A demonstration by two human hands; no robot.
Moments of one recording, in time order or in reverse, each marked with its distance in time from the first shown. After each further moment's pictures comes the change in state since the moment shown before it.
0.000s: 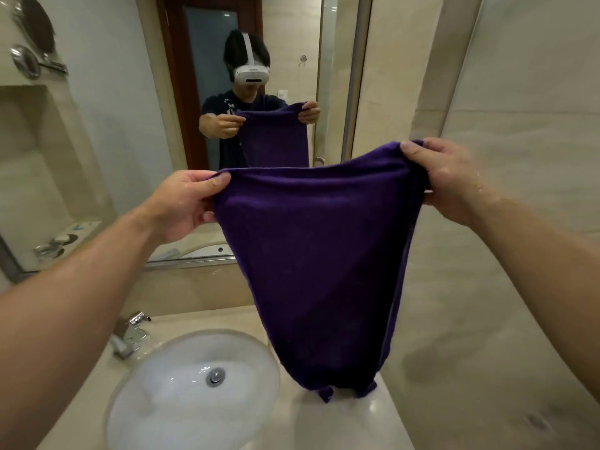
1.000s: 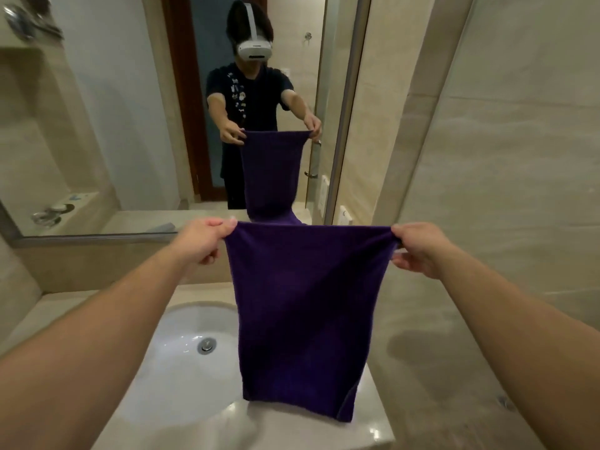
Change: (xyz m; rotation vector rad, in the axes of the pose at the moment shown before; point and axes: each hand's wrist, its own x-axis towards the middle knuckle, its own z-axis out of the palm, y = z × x) left_hand -0.028 -0.092 0.031 0.322 0.313 -0.335; right_hand -0.029 0.106 -0.014 -0.215 0.098 0.547
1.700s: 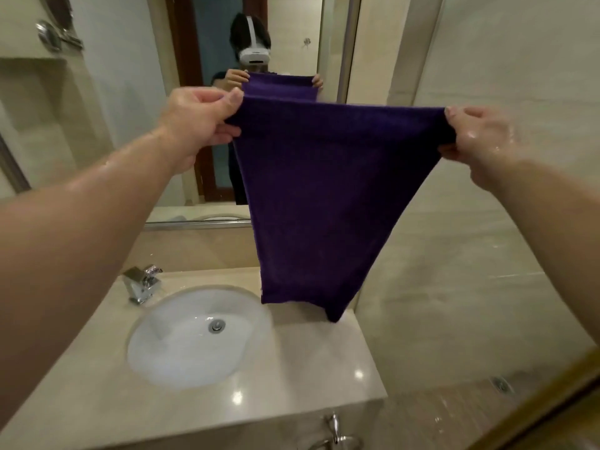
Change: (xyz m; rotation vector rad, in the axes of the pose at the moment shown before) left_hand -0.101 0.140 -0.040 -0.112 0.115 0.488; right_hand -0.090 -0.083 -0.087 0.132 0.293 -0.581
